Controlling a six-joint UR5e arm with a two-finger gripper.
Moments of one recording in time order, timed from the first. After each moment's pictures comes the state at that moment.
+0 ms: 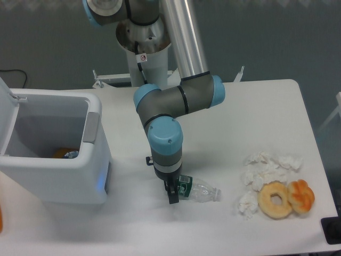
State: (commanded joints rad) arm 2.35 -2.11 -1.67 -0.85 1.59 1.75
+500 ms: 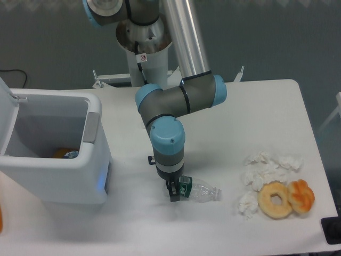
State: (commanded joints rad) arm 2.36 -2.11 -1.67 -0.85 1.59 1.76
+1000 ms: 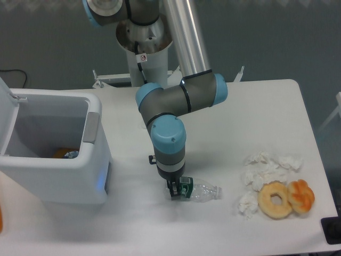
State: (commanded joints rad) arm 2.36 -2.10 -1.66 -0.85 1.58 1.75
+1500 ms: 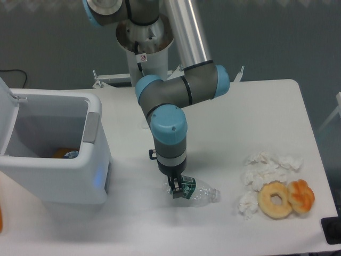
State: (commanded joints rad) arm 2.36 -2.03 -1.65 -0.86 1.57 1.70
